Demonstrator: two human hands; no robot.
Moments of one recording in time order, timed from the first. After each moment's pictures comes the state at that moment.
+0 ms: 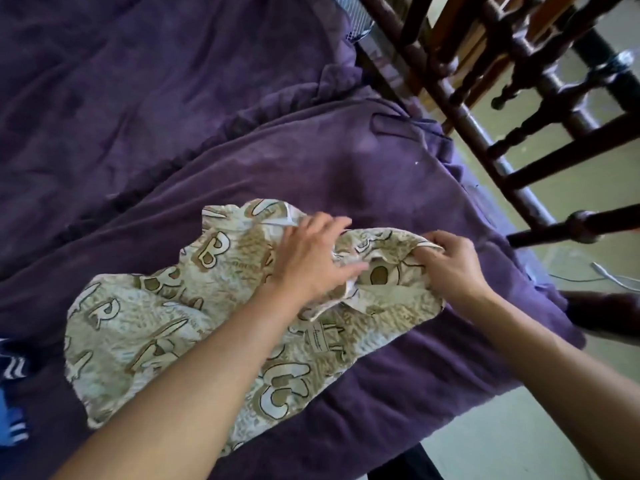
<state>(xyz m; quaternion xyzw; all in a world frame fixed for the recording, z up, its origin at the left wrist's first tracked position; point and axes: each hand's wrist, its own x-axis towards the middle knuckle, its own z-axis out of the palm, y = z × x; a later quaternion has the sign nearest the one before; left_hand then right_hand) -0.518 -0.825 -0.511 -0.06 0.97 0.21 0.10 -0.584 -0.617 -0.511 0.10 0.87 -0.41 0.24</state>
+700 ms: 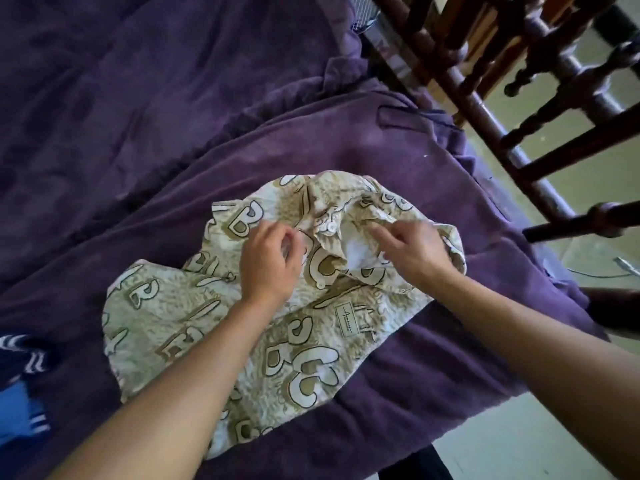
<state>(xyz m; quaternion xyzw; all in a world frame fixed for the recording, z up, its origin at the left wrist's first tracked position) -0.486 -0.857 -0.534 -0.25 0.92 0.31 -0.03 -0.587 -0.664 -0.508 -0.05 0.91 -0.31 0.28</state>
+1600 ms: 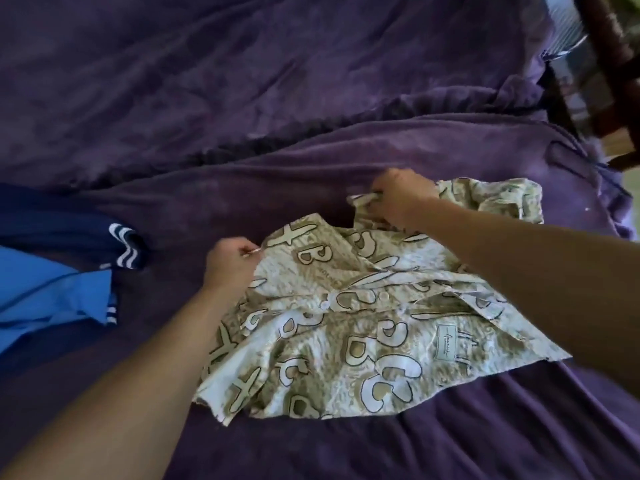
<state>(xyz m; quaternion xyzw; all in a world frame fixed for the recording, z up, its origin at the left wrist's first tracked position) -0.324 -1.018 -0.563 -0.56 0.74 0.37 0.02 -0.582 -0.894 -0.527 -0.39 0.88 -0.01 0.26</state>
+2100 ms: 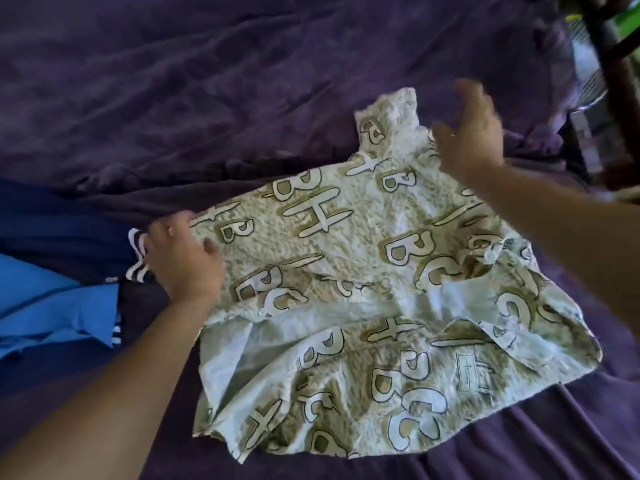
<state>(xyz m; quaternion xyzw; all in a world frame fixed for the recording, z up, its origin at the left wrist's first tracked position) -0.293 -1.097 -0.547 -0.62 0.77 0.12 -0.10 -0.649 -0.963 -0.495 -0.29 0.92 -0.24 0.07</state>
